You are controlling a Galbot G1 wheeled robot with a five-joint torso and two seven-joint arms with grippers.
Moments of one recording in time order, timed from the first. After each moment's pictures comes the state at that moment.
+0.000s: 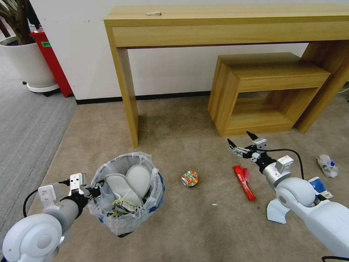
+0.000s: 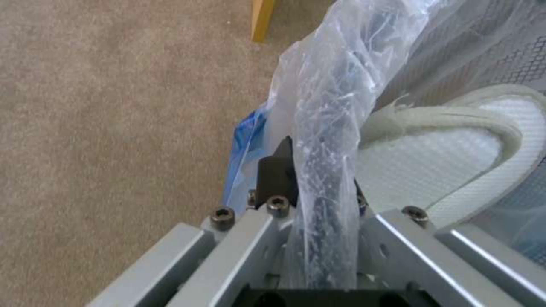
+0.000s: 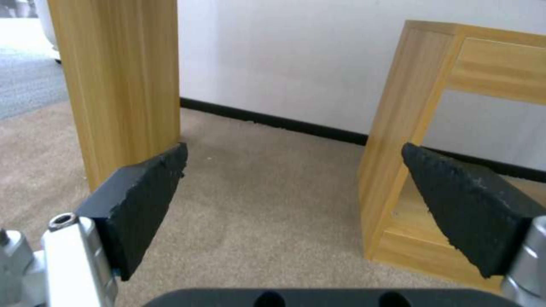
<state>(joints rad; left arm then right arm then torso) 1.56 -1.02 -0.76 -2.28 -1.08 0.71 -0.40 -0.99 0.63 0.11 1.72 0.74 0.16 0.04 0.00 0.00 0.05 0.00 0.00</state>
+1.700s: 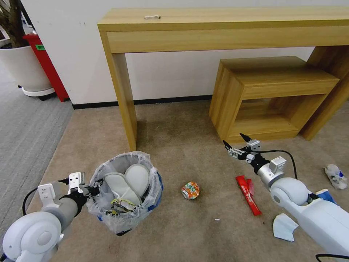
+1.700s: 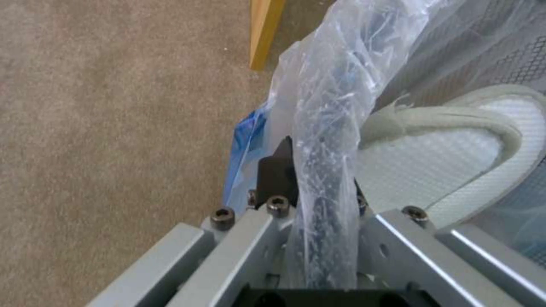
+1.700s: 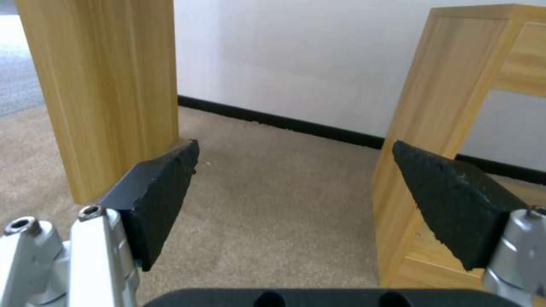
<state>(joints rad) 1.54 -1.00 -0.76 -2.26 -1.10 0.71 -0.40 -0.94 0.65 0.03 1.68 0.74 0.17 0.02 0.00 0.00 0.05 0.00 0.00</state>
